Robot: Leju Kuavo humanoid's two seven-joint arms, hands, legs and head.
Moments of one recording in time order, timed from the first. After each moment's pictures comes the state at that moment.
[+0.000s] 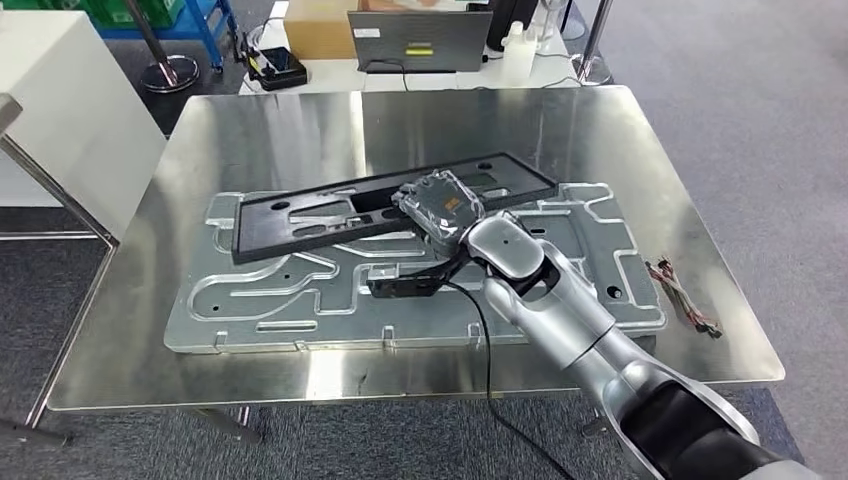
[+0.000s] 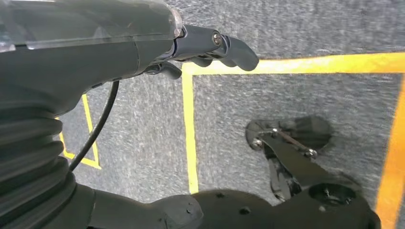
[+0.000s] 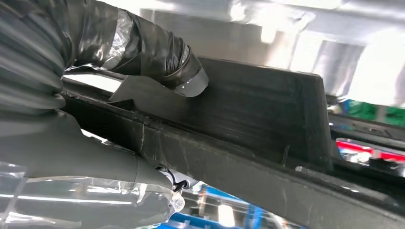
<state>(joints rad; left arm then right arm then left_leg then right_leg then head) -0.03 -0.09 1.02 -0.19 -1.11 -0.24 -0.24 -0.65 -0.13 0.54 -1.38 1.22 0.03 -0.01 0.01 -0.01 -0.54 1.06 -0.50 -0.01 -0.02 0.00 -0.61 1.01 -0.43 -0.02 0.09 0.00</state>
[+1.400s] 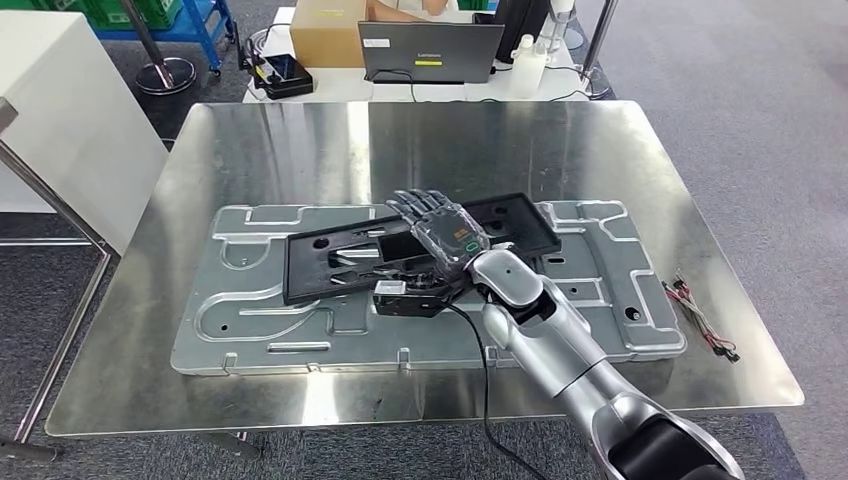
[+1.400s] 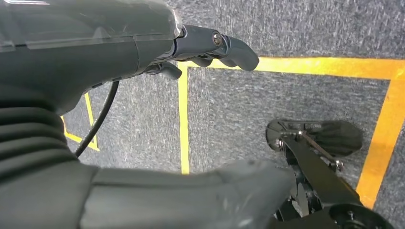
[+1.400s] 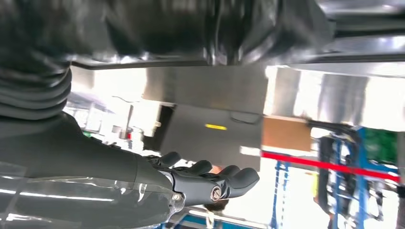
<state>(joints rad) -0.03 -0.09 1.09 -0.19 -1.10 -0.26 -0.20 -0.52 -0.04 0.41 -1.31 1.24 -0.01 -0.03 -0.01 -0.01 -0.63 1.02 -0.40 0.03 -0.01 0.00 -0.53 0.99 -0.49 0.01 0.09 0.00</state>
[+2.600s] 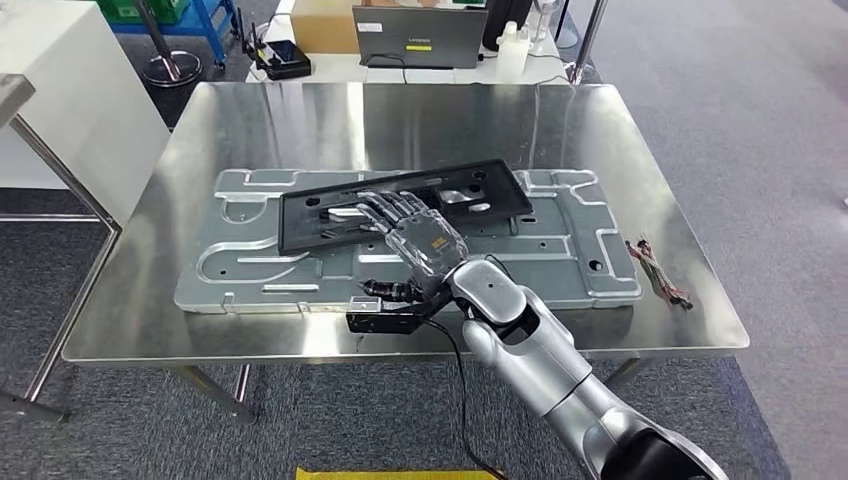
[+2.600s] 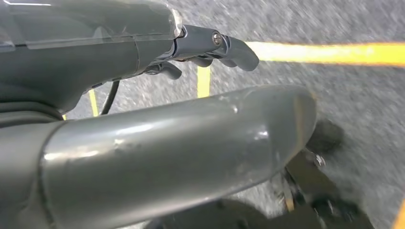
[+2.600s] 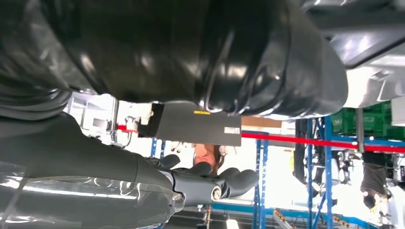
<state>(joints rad) -0.04 -0.10 1.10 -0.19 -1.11 -0.28 -0.20 -0.49 -0.01 0.46 -1.41 1.24 -0.04 0.00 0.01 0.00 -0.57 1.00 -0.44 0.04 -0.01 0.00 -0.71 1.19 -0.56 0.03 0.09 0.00</state>
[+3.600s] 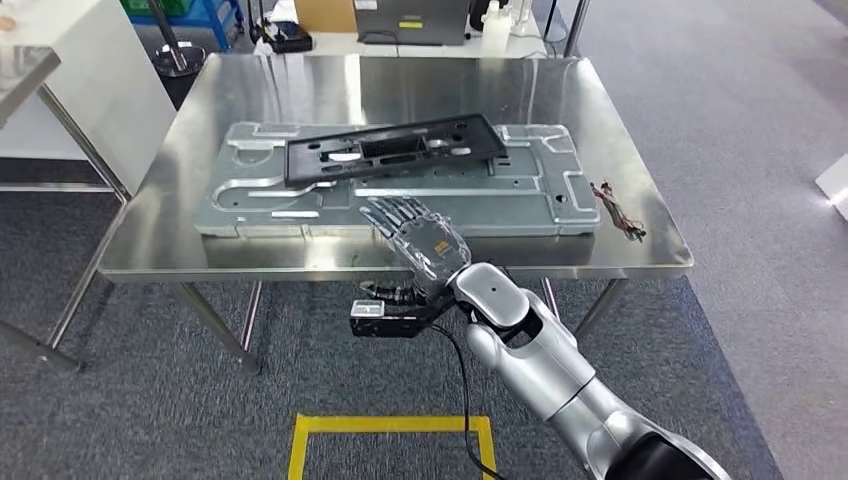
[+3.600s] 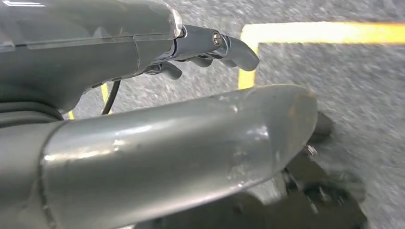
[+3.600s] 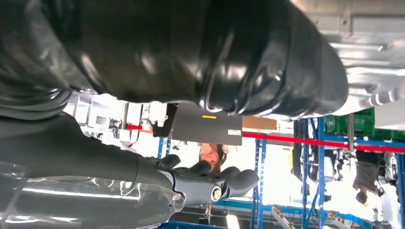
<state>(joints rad) -0.04 -0.10 1.12 -0.19 -1.11 -0.28 -0.20 -0.48 -0.02 0.47 -1.42 1.24 -0.04 0.00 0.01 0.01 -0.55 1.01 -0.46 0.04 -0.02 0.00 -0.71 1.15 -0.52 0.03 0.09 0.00</state>
